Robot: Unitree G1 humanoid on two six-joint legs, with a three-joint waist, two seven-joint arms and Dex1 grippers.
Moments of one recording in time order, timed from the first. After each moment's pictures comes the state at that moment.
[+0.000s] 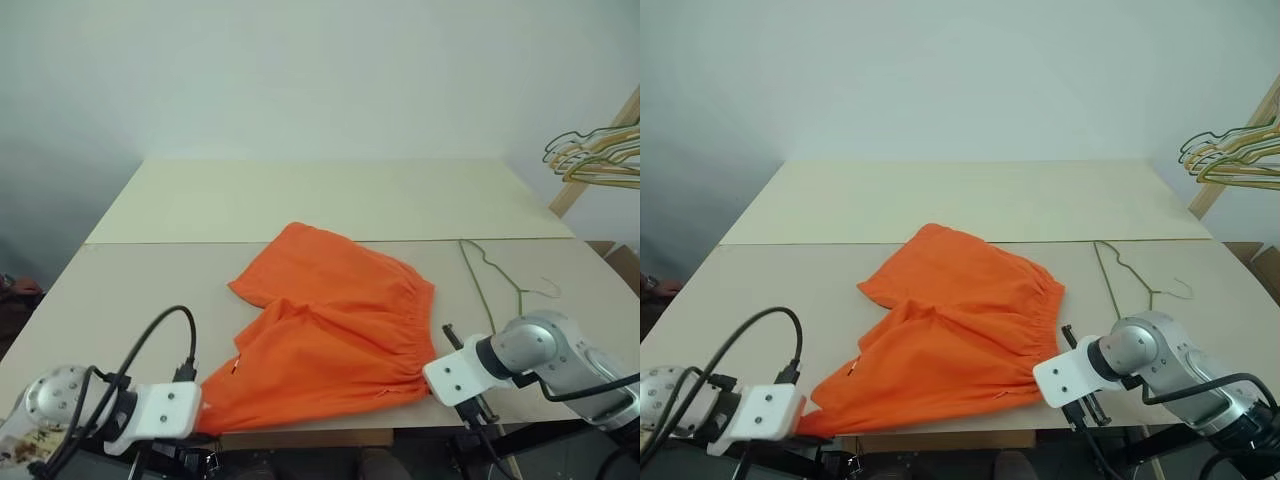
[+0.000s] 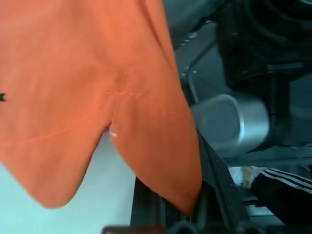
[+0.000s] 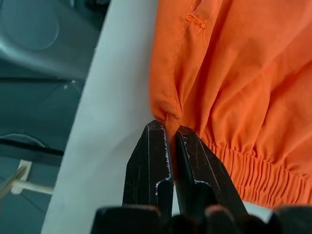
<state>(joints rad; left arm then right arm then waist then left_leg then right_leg) 0.49 1.16 0.13 -0.59 -0.19 0.15 -1.28 -0.19 -1.09 0.38 -0.39 -0.16 0.05 1.32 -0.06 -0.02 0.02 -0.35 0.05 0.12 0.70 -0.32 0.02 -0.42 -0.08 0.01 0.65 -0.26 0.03</state>
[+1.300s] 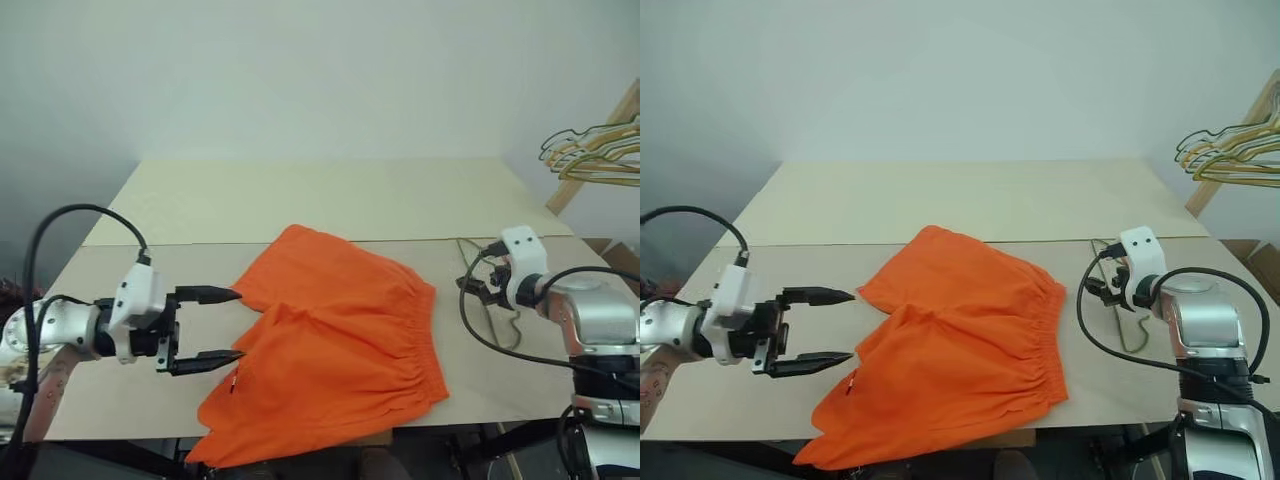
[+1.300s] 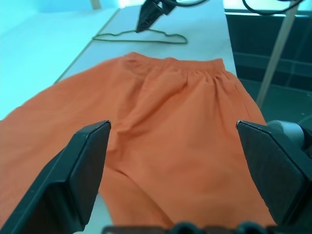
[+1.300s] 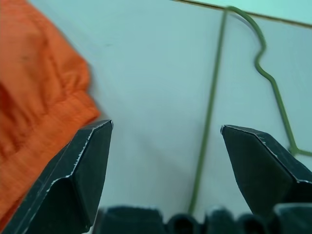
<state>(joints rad) 0.02 0.92 0.24 -0.40 -0.65 0.33 -1.29 -0.47 -0.67 -0.17 0.09 0.16 1.03 0.53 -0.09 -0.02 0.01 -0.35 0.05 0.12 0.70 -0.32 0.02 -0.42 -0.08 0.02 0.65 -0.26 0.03</state>
